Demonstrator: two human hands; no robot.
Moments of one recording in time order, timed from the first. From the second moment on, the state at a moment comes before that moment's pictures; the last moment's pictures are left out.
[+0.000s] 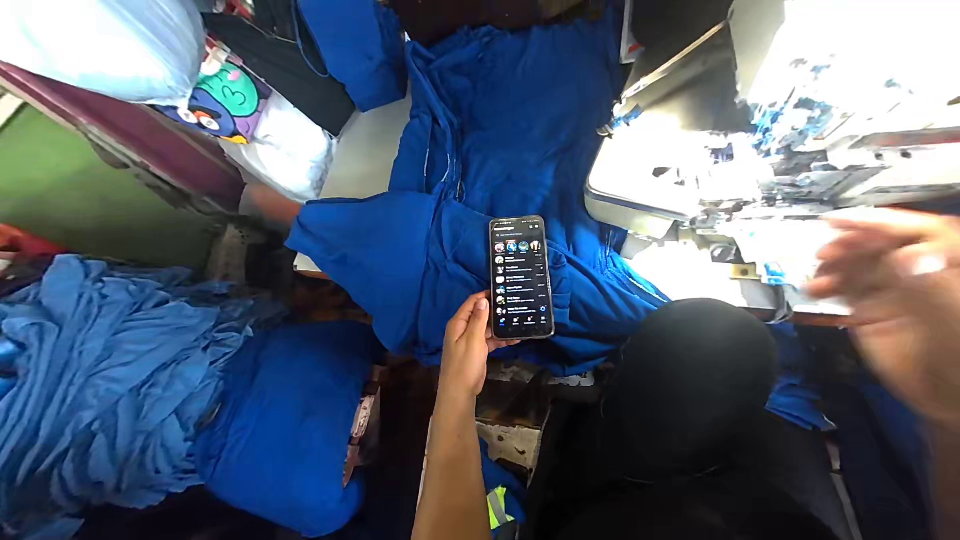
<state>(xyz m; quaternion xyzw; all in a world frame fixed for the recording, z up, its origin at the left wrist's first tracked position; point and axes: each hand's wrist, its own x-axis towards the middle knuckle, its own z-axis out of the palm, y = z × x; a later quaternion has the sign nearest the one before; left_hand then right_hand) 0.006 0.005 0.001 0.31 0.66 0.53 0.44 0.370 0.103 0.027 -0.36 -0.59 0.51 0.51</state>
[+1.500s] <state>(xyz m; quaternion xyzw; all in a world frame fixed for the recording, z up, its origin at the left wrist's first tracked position) 0.070 0.020 0.058 0.51 0.36 0.57 0.53 0.267 0.088 0.012 -0.04 -0.40 0.87 0.29</state>
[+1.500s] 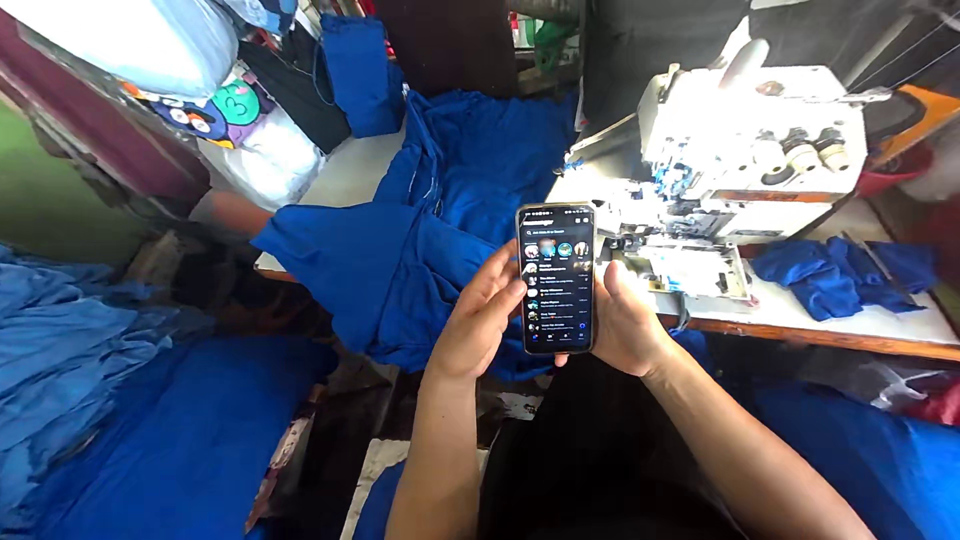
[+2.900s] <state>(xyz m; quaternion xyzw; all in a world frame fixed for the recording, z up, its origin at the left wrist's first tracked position) 0.088 0.061 0.024 0.41 0.30 0.67 0.54 0.276 0.104 0.003 -0.11 -0.51 0.75 0.40</state>
